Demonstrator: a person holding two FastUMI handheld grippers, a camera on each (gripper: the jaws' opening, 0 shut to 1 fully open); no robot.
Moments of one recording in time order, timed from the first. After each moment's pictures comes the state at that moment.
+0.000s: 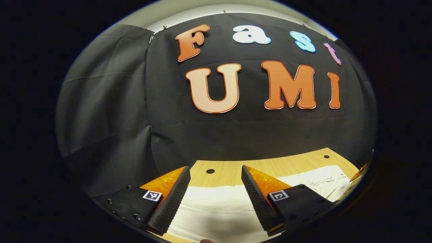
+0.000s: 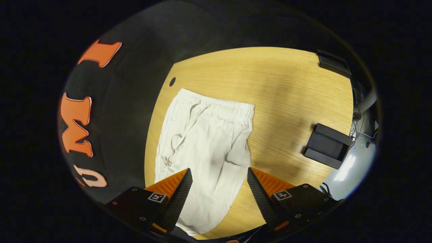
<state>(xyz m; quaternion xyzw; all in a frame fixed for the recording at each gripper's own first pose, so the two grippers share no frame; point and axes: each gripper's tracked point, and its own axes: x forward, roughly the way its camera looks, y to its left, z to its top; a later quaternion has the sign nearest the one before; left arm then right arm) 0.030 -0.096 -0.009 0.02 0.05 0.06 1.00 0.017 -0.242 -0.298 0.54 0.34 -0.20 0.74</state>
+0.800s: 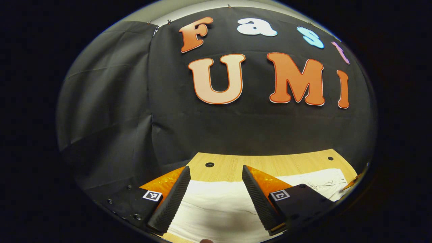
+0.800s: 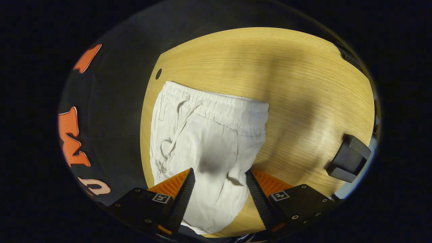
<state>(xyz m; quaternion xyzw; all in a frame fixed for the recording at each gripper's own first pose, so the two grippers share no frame) 0.048 -0.111 -0.030 -0.01 0.09 0.09 0.99 0.063 -0.245 -0.325 0.57 0.38 -0.18 0.71</state>
